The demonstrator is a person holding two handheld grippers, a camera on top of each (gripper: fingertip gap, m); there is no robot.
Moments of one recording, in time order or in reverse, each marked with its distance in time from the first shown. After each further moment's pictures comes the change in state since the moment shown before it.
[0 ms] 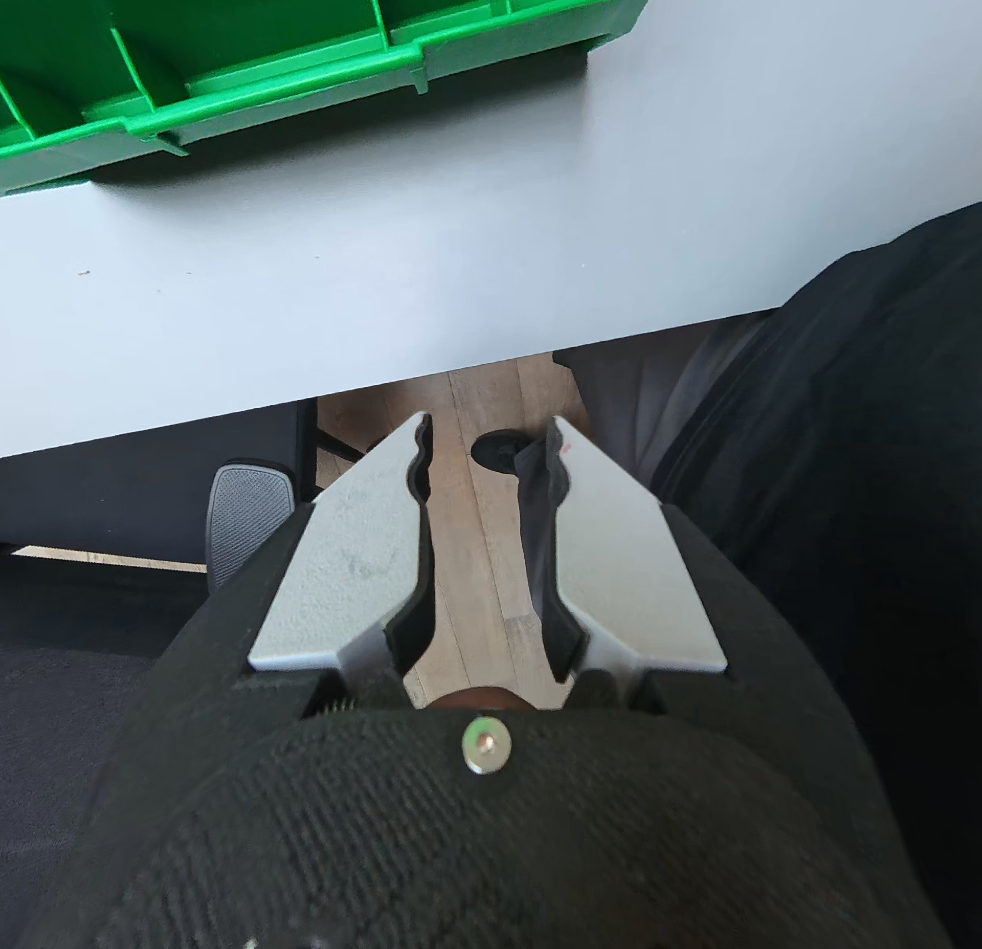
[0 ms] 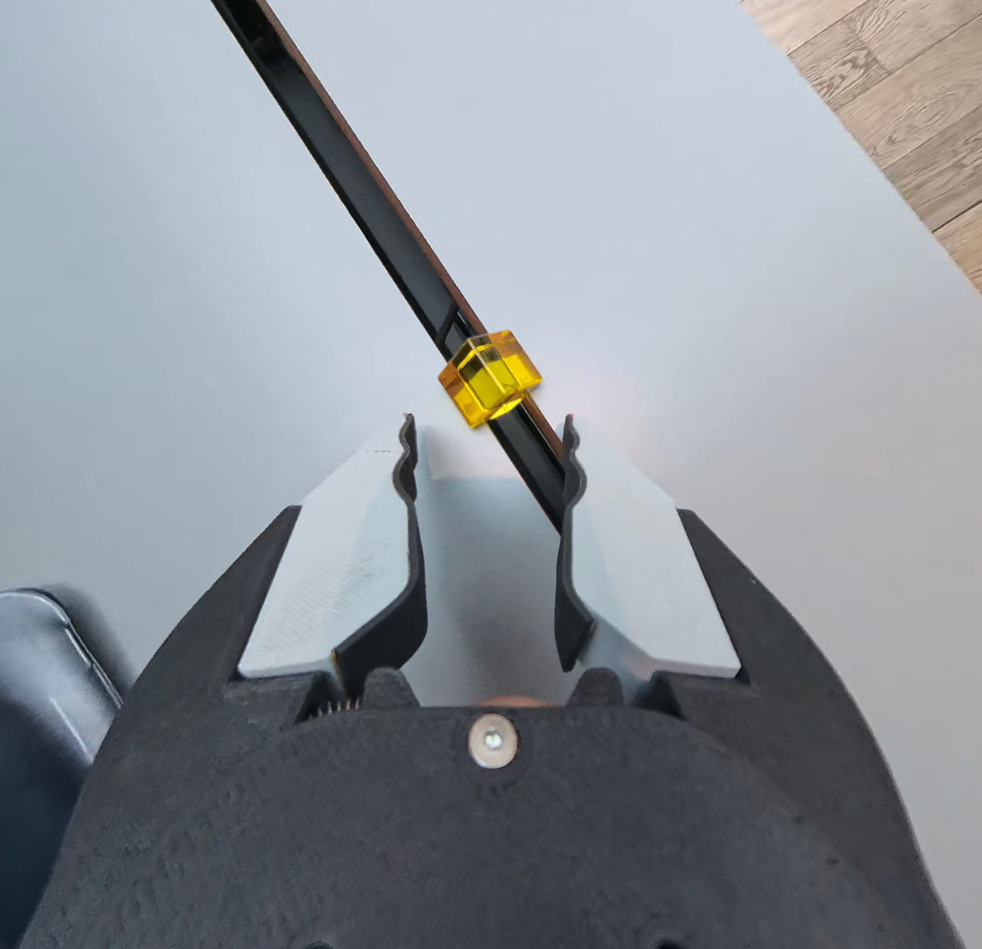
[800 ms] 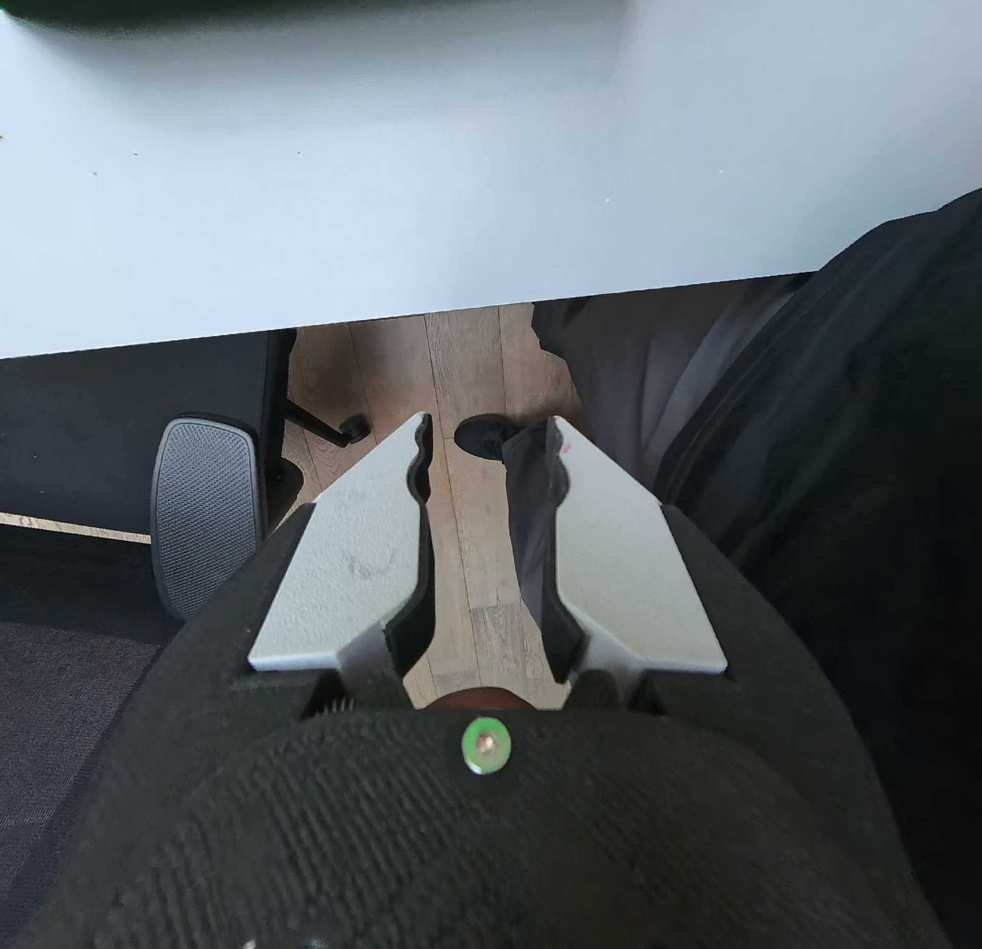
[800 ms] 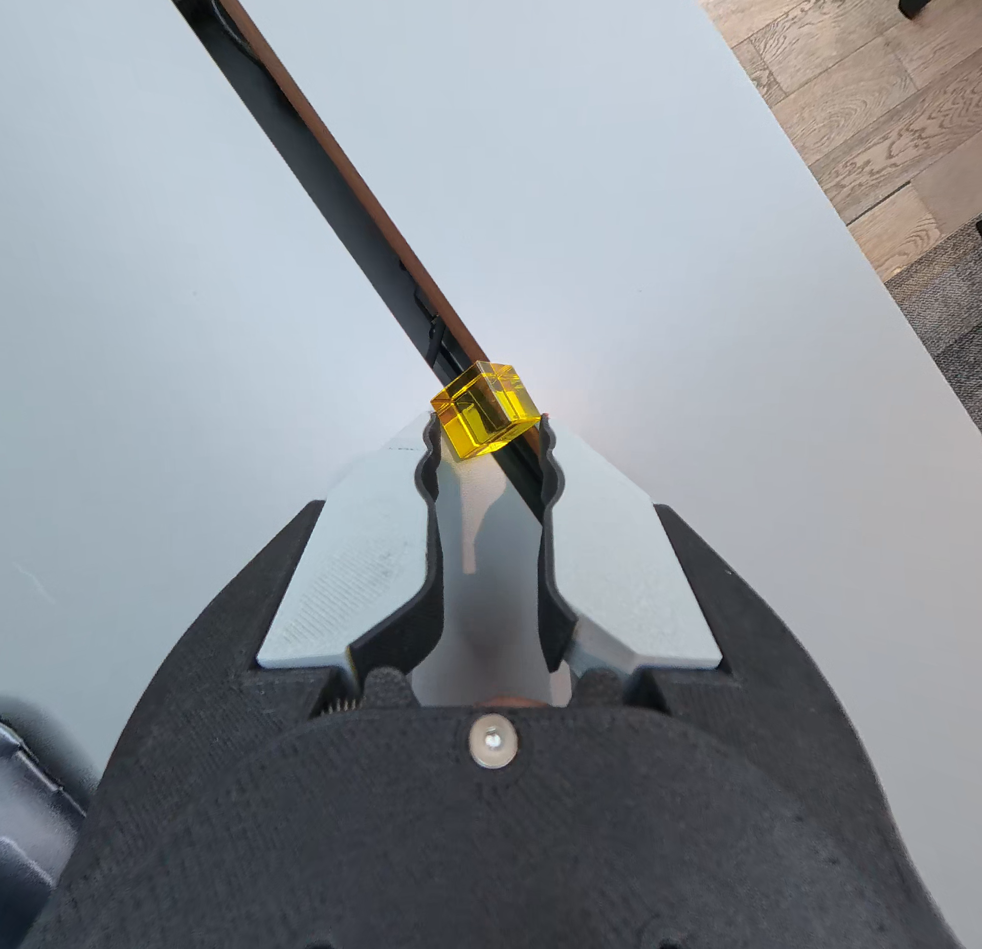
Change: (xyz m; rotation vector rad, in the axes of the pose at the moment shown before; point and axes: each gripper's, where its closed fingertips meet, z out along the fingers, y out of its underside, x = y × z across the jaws) left arm 0.000 0.030 0.010 -0.015 0.020 -0.089; right arm -0.007 -0.014 0.020 -0.041 0.159 -0.062
